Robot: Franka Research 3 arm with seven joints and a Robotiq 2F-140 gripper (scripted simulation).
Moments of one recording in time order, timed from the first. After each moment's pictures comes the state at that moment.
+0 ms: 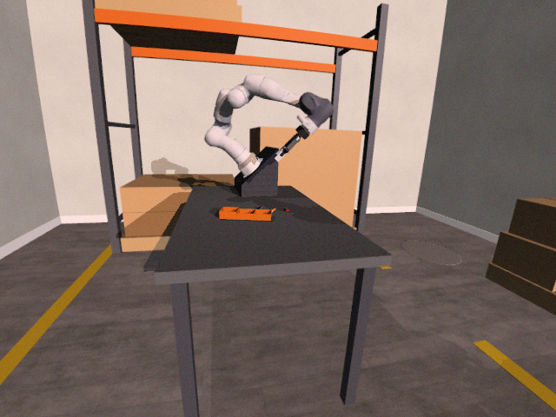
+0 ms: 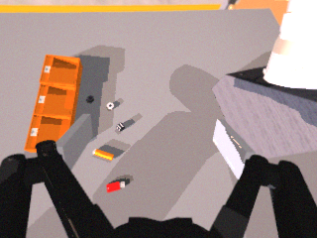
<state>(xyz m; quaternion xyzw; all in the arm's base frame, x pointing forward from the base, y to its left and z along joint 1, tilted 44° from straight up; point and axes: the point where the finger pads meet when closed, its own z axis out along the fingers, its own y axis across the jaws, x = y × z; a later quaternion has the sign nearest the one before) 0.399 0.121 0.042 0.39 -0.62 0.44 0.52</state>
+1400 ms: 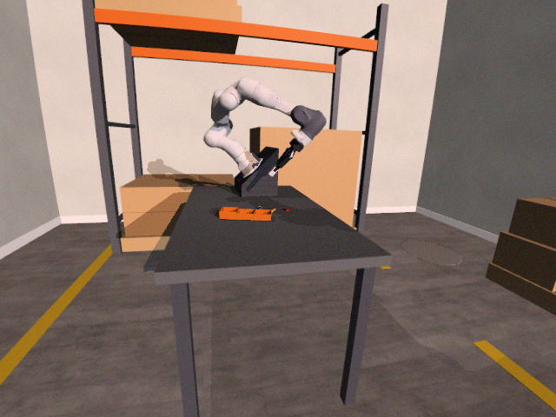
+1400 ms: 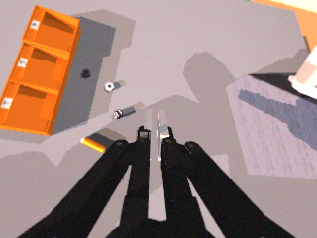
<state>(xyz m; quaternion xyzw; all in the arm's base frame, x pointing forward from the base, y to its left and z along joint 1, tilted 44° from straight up) 0.407 0.052 0.004 0.46 -0.61 0.37 0.54</state>
